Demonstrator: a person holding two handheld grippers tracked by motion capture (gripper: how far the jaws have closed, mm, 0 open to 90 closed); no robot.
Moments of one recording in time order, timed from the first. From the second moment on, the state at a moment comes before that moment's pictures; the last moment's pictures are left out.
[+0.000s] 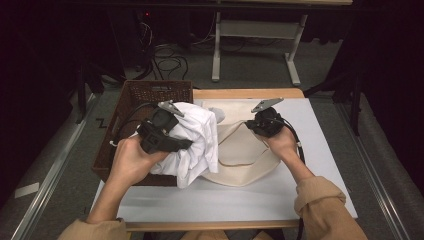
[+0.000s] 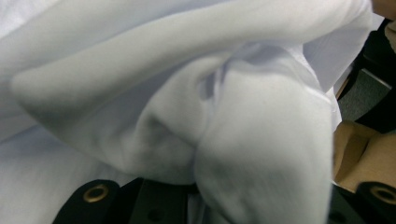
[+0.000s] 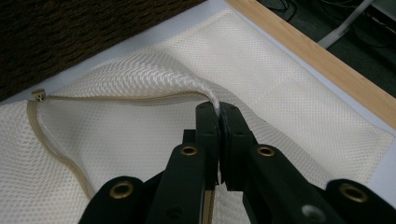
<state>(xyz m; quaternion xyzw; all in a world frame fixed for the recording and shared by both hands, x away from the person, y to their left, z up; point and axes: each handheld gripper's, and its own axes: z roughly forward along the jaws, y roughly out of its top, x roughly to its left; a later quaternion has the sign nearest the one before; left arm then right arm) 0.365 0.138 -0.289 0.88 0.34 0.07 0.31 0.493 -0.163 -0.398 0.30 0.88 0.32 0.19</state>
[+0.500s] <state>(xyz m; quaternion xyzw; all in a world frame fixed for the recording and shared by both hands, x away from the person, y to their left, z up) 0.360 0.087 -0.300 0.91 0.29 0.04 0.31 0.498 -0.164 -0.397 0.31 0.88 0.32 0.19</state>
